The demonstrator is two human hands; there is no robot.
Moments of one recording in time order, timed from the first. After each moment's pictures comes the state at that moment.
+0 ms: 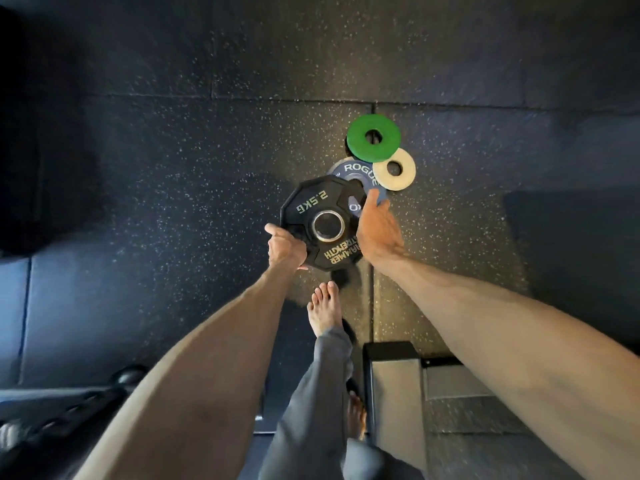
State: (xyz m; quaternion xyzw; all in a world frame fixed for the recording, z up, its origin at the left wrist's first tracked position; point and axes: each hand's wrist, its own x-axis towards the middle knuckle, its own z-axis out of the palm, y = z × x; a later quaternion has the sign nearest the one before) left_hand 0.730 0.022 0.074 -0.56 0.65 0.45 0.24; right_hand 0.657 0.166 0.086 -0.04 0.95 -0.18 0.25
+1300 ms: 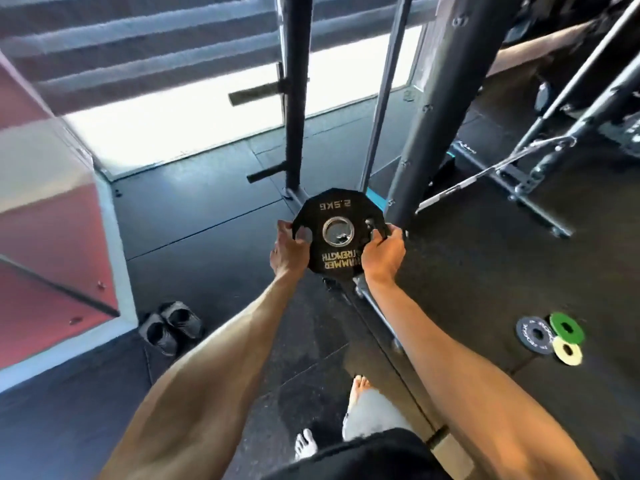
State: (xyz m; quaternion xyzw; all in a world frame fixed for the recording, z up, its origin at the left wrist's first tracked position) left_hand 1.621 0.029 0.647 -0.73 0.50 0.35 -0.31; right_hand 1.474 0.063 0.660 -0.29 0.79 -0.49 0.23
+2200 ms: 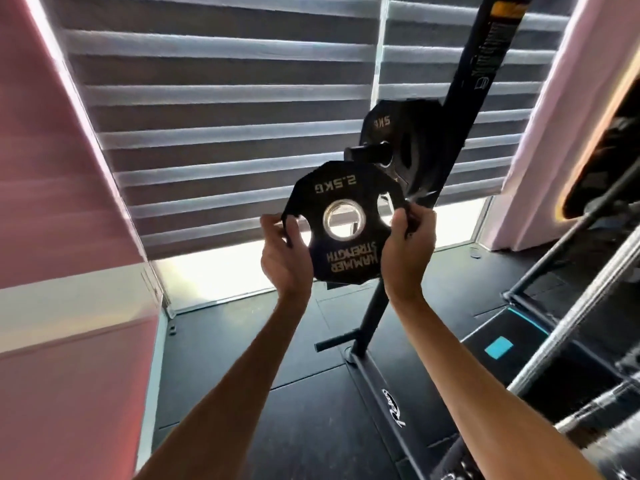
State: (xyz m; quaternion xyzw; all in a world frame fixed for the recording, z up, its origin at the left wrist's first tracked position) left_hand 1.828 -0.385 0.884 -0.58 0.44 0.05 -0.69; right_hand 1.688 -0.370 0.911 -0.44 0.49 -0.74 0.11
